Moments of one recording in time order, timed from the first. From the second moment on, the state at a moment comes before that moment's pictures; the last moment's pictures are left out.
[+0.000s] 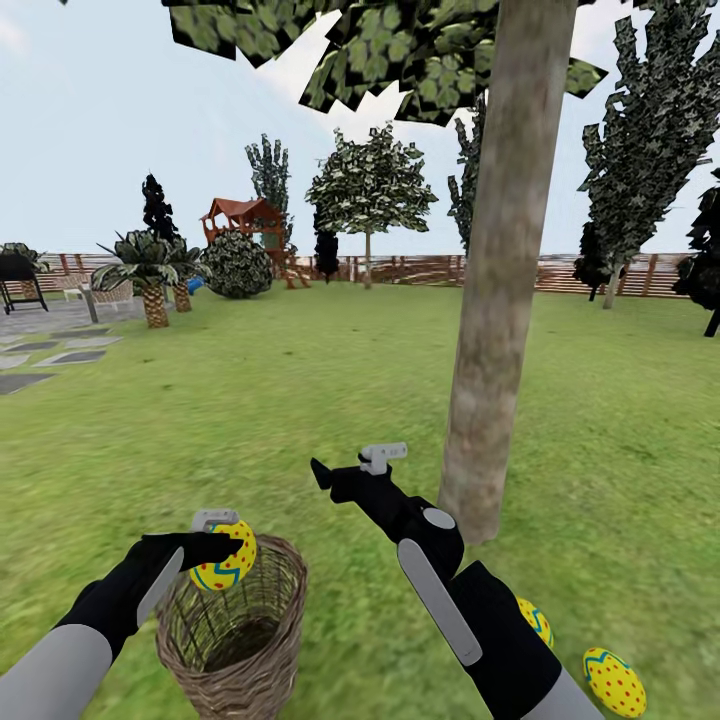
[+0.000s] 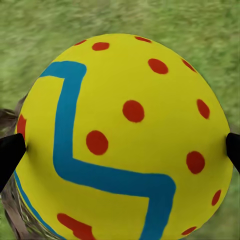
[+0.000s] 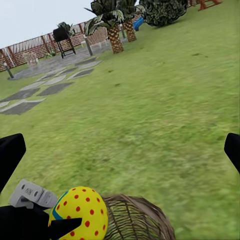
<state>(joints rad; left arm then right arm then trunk) -0.63 0.22 -0.17 -0.70 0.24 0.52 -0.13 -0.51 0.10 0.53 -1.43 -0.51 0.41 -0.11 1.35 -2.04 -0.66</state>
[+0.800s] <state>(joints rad) -0.63 0.22 -0.17 -0.70 0.24 0.52 -0.13 -0.51 0.10 0.53 -1.43 -0.51 0.41 -0.11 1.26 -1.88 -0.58</state>
